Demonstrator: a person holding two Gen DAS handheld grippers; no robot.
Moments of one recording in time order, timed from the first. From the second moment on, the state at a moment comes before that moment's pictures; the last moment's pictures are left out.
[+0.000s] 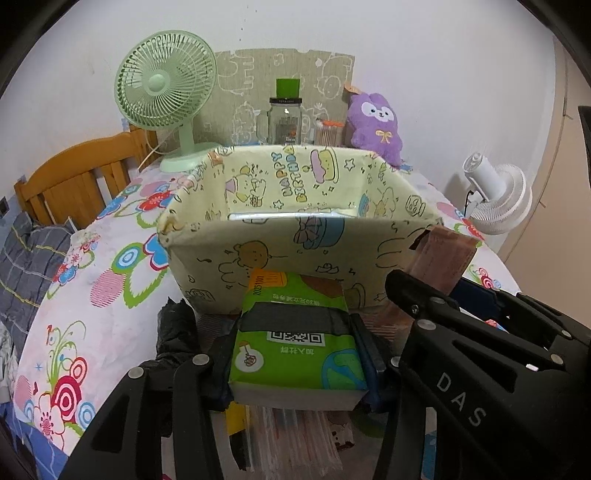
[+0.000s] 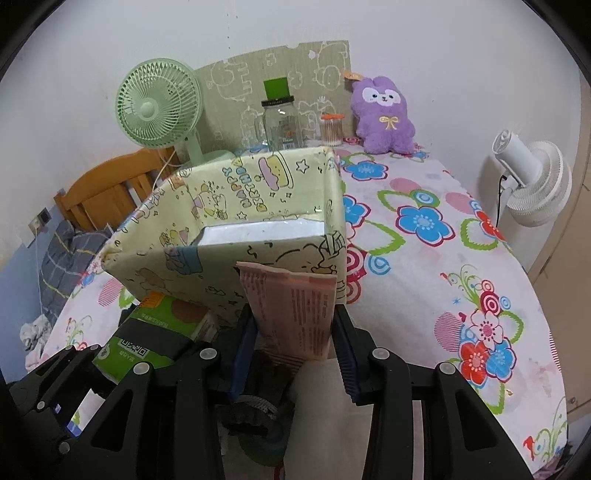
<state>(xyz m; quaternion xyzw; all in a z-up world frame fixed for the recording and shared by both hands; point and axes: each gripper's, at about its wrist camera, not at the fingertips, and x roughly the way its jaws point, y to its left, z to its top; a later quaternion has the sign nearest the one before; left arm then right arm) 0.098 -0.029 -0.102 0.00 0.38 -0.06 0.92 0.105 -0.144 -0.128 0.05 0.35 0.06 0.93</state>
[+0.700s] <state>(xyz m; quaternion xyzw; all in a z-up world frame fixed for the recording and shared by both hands) 0.065 -0.027 -0.053 0.00 0.32 -0.07 0.95 0.062 -0.140 -0.075 0.04 0.30 0.06 0.95</state>
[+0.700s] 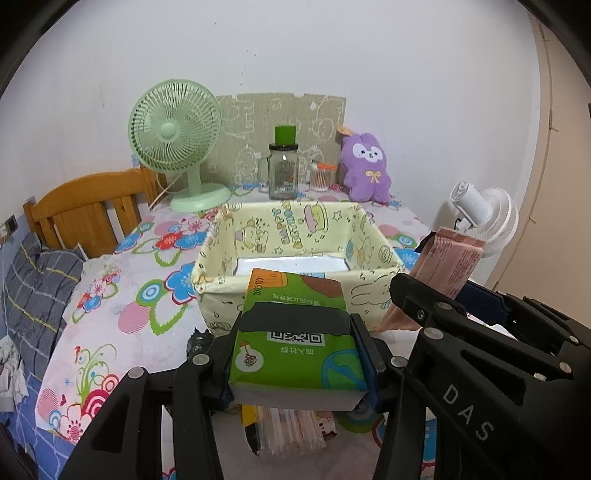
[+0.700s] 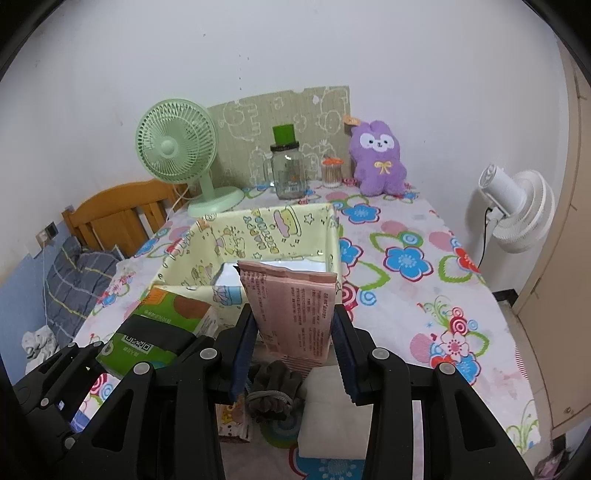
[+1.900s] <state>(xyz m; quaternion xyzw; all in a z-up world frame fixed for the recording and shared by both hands) 0.070 -0.022 -0.001 0.01 0.27 -0.07 0.96 0.060 -0.130 -0.014 0.04 0.25 0.07 0.97</state>
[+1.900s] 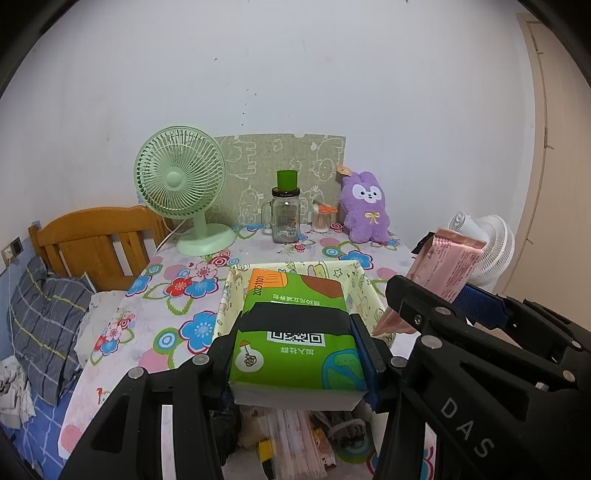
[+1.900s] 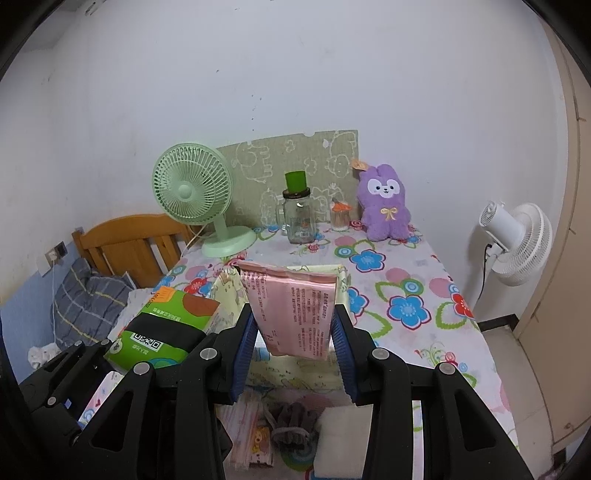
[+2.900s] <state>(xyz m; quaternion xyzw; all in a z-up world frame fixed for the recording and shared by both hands) 0.164 -0.016 -0.023 0.00 0.30 -0.04 0.95 0.164 -0.127 -0.034 0.05 0.28 0.08 0.96</state>
